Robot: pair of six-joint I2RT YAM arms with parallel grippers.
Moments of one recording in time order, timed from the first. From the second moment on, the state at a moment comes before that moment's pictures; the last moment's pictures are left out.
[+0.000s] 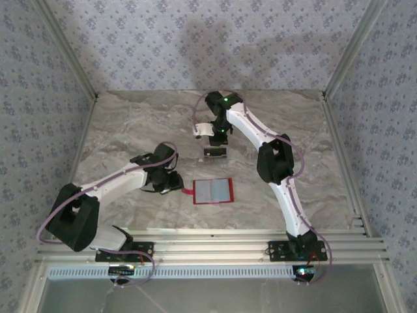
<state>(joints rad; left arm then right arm) -0.58 1.40 0.82 -0.68 0.17 -0.79 0.55 2.40 2.30 -1.30 -0.23 -1.14</state>
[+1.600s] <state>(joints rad) -0.37 1.48 0.91 -0.64 0.28 -0.67 0.60 1.67 1.23 -0.67 -0.38 0.42</state>
